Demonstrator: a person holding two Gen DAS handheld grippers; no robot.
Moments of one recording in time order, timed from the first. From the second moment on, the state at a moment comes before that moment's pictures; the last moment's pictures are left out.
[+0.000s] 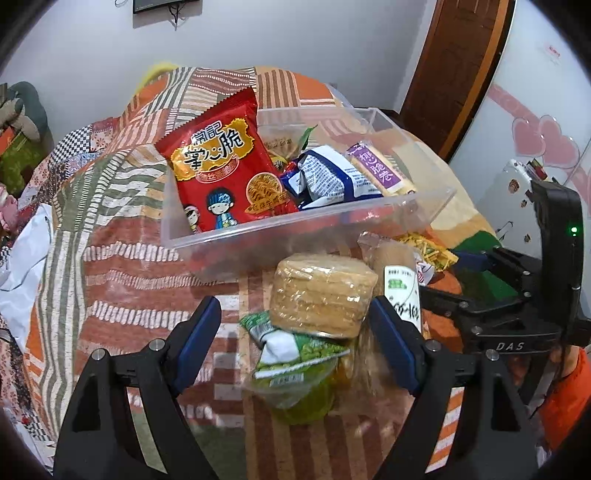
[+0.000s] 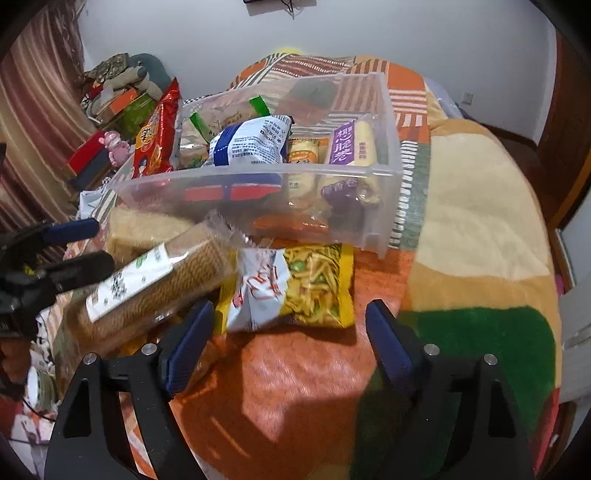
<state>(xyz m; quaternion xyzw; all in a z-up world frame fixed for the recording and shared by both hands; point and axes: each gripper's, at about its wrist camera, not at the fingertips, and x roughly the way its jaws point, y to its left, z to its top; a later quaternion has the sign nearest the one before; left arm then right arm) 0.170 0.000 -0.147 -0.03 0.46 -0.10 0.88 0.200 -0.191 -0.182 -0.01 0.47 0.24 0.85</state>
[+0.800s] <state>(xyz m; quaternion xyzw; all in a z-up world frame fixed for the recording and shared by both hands) 0.179 -0.008 -0.149 -0.04 0.44 -0.12 0.89 0.187 -0.197 -0.180 -0.02 0.45 0.25 0.86</state>
